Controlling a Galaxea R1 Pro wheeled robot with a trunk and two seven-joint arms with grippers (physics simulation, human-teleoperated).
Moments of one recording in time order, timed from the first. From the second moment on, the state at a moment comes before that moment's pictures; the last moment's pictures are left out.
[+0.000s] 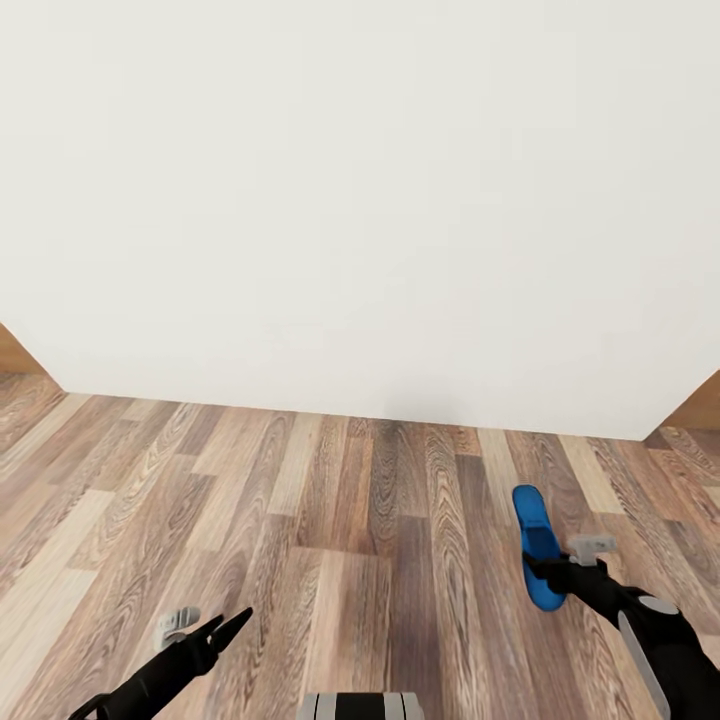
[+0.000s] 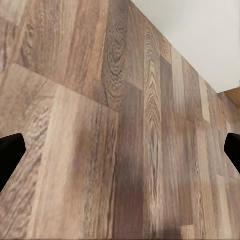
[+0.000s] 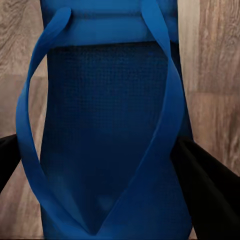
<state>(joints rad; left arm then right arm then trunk) -0.03 0.08 0.28 -1.19 0.40 0.37 -0.78 -0.32 -0.24 -0.23 -1.05 0.00 0.32 0.39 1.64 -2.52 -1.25</state>
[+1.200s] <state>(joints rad) -0.03 0.11 0.28 -1.11 0.40 0.27 -0.77 -0.32 -0.25 -0.23 -0.66 0.00 0.22 0.39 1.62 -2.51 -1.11</state>
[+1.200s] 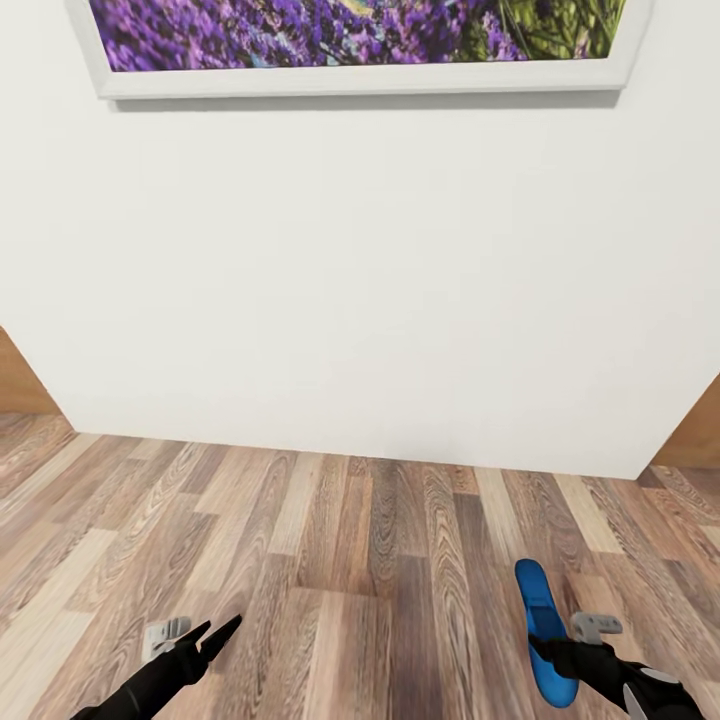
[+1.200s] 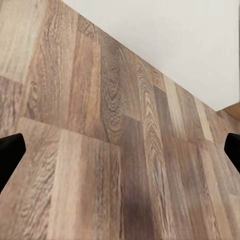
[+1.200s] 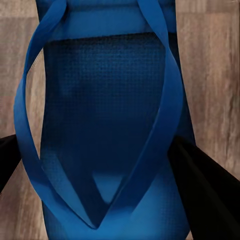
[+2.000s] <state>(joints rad) -0.03 0.10 0.27 -0.96 0.27 0.16 -0.72 -0.32 -0.24 -0.23 -0.49 0.00 0.11 0.38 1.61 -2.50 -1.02</state>
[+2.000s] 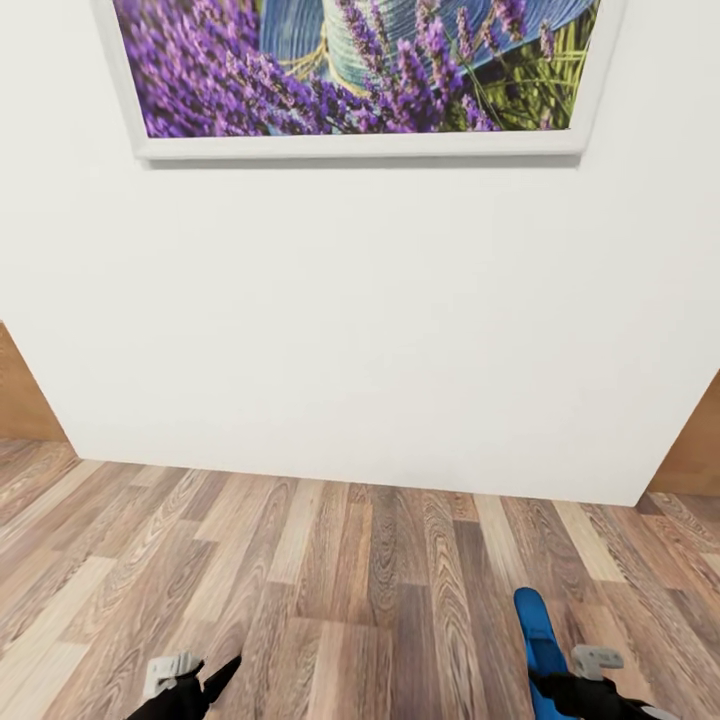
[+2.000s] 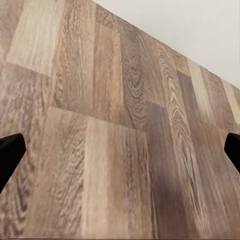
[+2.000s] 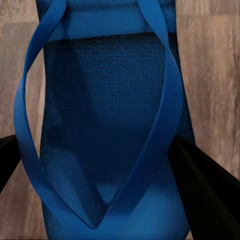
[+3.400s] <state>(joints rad) -0.03 0.08 0.27 -0.90 0.24 0.05 -0.64 -0.32 -0.24 -0.23 -0.46 0.00 0.09 0.38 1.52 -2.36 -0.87</state>
